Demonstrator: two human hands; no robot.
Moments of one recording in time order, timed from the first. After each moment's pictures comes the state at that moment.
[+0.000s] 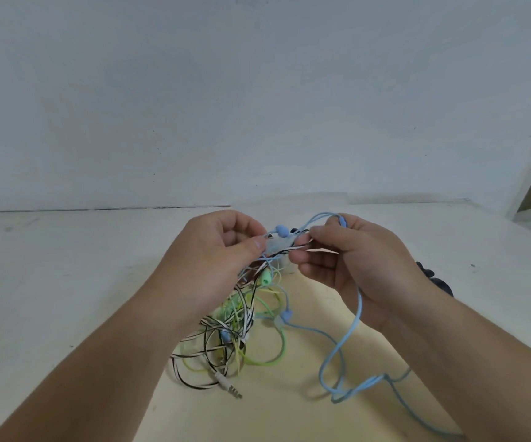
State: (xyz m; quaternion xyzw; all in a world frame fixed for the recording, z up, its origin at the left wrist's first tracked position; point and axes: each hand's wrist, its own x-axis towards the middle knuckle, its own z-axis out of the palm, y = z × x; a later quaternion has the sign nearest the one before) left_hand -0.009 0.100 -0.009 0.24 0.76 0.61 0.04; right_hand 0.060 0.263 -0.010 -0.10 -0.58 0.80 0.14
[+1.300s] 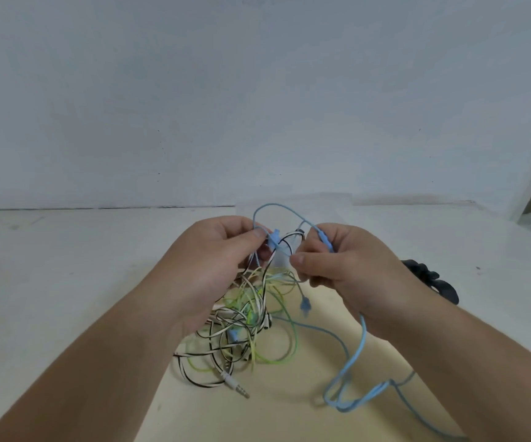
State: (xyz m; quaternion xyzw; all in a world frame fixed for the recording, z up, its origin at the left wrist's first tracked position) left_hand -0.009 0.101 -0.004 0.18 0.73 0.65 0.13; right_hand 0.054 0.263 -0.021 0.00 -0.75 0.65 0.14
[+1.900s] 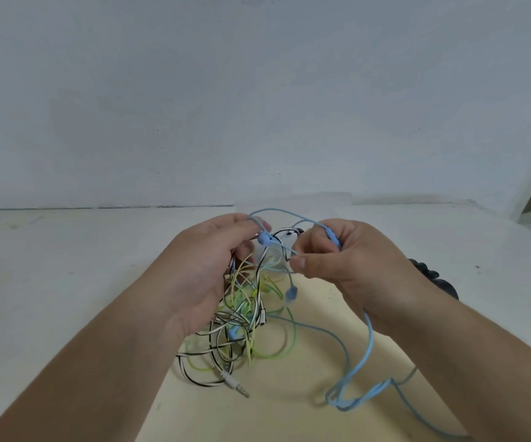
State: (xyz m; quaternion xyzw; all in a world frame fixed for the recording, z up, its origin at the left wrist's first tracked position) left_hand -0.007 0.103 -0.001 0.12 0.64 0.74 0.19; right_hand 0.059 0.263 -0.015 0.04 -0.71 0.69 0.12
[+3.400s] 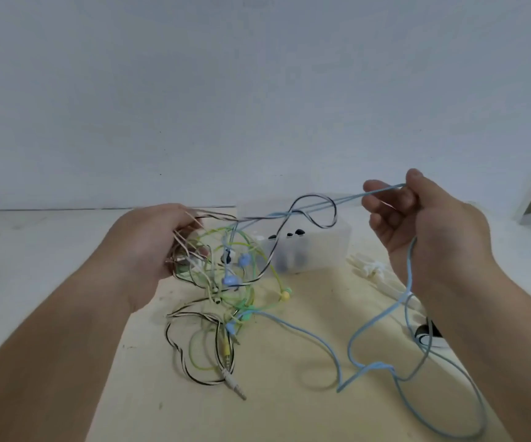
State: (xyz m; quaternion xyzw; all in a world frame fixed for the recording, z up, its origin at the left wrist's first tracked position) left_hand -0.041 0.064 0.010 0.03 0.73 0.68 0.06; right_hand 0.059 0.309 0.006 -0.12 -0.45 0.82 0.34
